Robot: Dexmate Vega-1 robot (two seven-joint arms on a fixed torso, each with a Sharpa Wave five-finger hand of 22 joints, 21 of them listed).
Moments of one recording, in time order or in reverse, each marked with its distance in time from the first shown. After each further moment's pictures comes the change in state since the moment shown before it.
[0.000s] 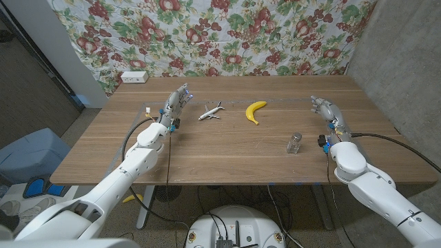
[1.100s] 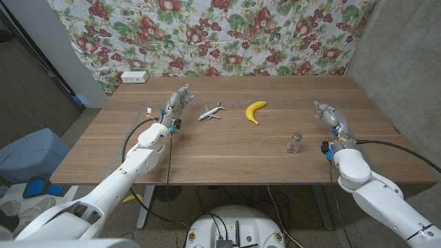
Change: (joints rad) left arm 0.012 0.004 0.003 -0.019 0.004 0.008 0.008; left_hand 0.000 0.000 0.000 0.000 0.000 0.000 0.000 0.000 0.000 0.000 0.000 0.000 0.000 0.000 0.000 0.000 0.000 0.000 0.000 0.000 0.000; right arm -0.099 0.007 0.046 -0.090 -0.032 -0.061 -0.042; right_hand 0.013 -0.013 0.000 0.000 0.004 0.000 0.000 0.000 0.000 0.007 0.007 0.000 0.000 0.007 0.000 0.000 -0.008 0.014 -0.007 -0.011 0.000
